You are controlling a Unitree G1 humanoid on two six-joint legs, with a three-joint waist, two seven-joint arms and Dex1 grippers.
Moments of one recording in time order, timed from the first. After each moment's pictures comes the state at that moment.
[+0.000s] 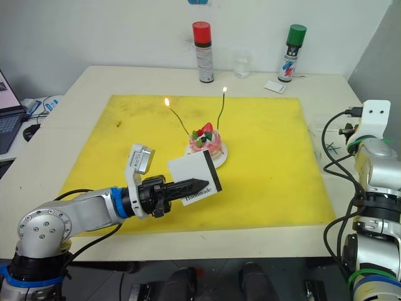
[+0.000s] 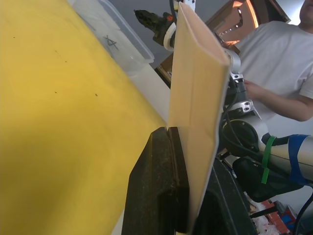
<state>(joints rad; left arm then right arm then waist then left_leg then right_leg) -0.30 0.67 0.08 -0.43 -1.61 1.04 -0.26 -0.71 -0.61 -0.32 0.32 0.14 0.67 0.11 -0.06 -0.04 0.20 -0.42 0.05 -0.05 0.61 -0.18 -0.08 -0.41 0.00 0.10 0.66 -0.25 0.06</state>
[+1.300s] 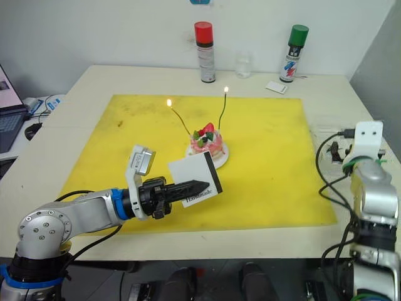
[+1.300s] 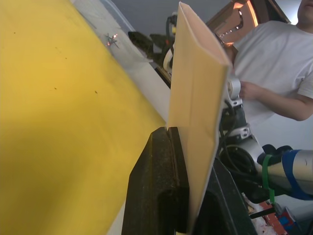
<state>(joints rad) -0.29 0.68 0.08 -0.43 -1.63 1.04 -0.25 -0.40 -0.48 -0.35 -0.03 0.10 0.70 0.03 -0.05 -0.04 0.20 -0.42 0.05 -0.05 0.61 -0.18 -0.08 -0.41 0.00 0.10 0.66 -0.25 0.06</state>
